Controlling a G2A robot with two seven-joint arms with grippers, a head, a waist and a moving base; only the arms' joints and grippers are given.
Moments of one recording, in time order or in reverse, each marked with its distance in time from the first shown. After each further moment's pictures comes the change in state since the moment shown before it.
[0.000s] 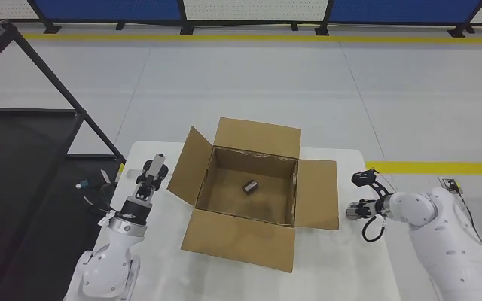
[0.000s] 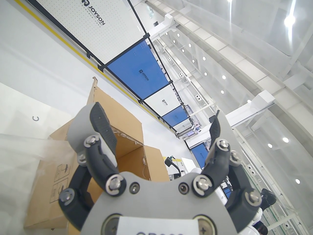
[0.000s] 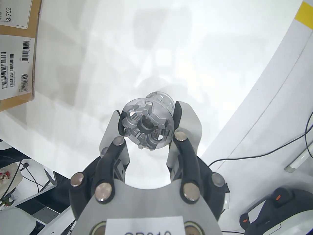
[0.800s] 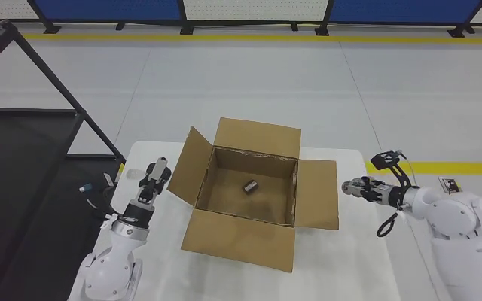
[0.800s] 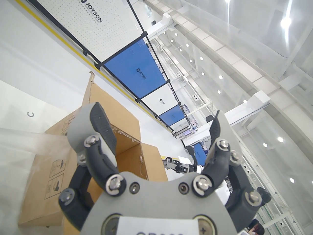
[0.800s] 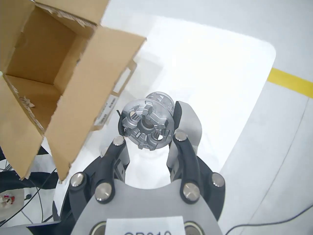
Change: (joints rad) left arm 0.016 -0.003 0.014 0.002 -0.013 -0.021 0.003; right arm -0.185 0.004 0.252 -0.356 0.181 -0.018 -0.028
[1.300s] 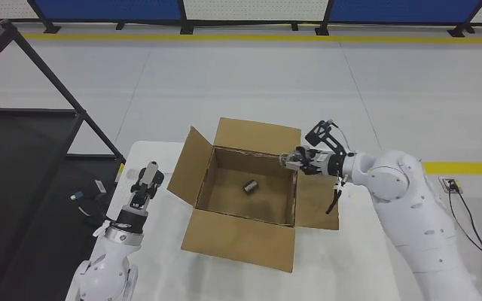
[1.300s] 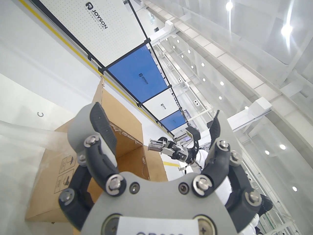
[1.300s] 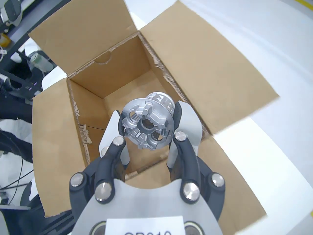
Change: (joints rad) left arm 0.047 0.001 -0.033 -0.021 -0.016 -0.013 0.021; right arm 0.273 -0.096 -0.319 0.078 0.043 -0.163 -0.218
